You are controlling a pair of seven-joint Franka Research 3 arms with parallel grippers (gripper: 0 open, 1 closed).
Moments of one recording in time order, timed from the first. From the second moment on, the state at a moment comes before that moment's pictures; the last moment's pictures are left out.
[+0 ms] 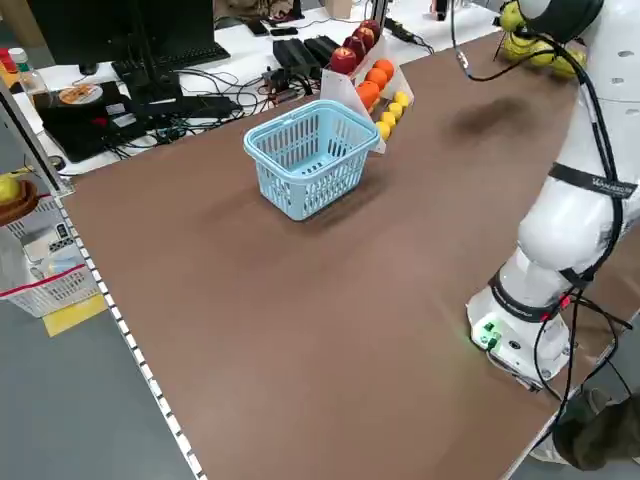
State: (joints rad) left arm 0.00 0.28 -0.43 -1.45 -0.23 1.87 -0.88; right arm 0.54 0.51 -0.49 -1.92 1.88 1.41 -2.28
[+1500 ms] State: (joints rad) left arm -0.07 0.10 0.11 -1.43 -0.12 1.49 -0.09; right arm 0.54 0.46 -0.82 -1.37 0.96 1.62 -2.11
